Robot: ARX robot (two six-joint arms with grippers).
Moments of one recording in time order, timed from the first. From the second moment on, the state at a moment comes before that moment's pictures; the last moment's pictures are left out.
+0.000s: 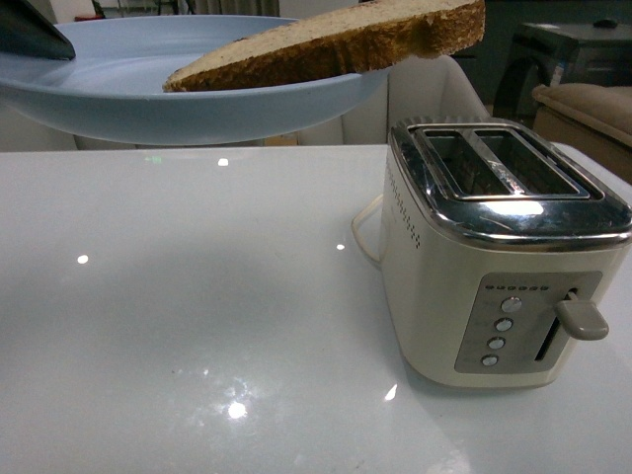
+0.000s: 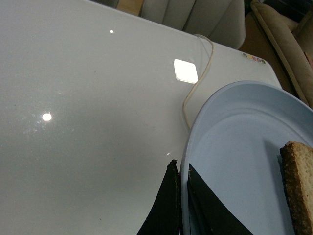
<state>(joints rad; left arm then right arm) -0.17 1.33 0.95 -0.08 0.11 -0.44 0.00 0.00 0.01 0.00 0.00 0.00</state>
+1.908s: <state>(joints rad) -0.17 1.33 0.95 -0.07 0.11 -0.44 0.21 0.87 0.65 0.29 0.36 -0.14</state>
